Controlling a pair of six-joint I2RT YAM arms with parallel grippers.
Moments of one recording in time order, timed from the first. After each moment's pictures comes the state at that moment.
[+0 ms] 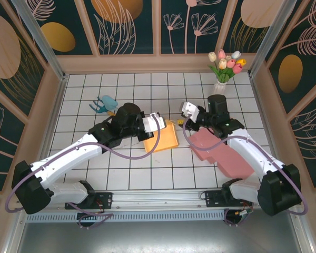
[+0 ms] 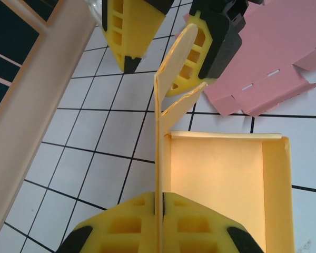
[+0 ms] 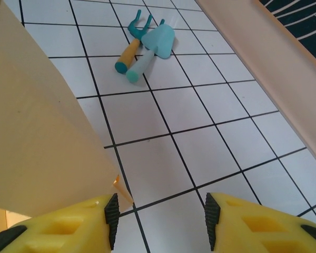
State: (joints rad) left arm -0.83 1.25 1.04 -0.34 0.13 0.59; right arm 0.39 1.20 0.84 -0.21 -0.59 -0.72
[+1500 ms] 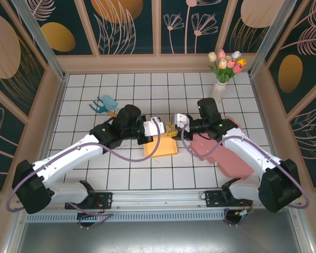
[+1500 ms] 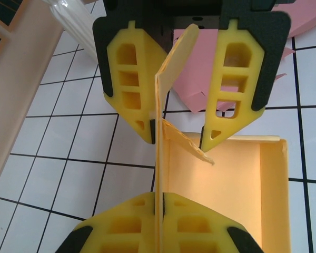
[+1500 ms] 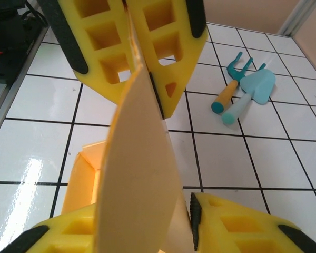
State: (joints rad) left arm -0.82 1.26 1.01 -0.35 0.23 0.62; right arm 0.50 1.24 0.86 -0.32 -0.82 -0.82
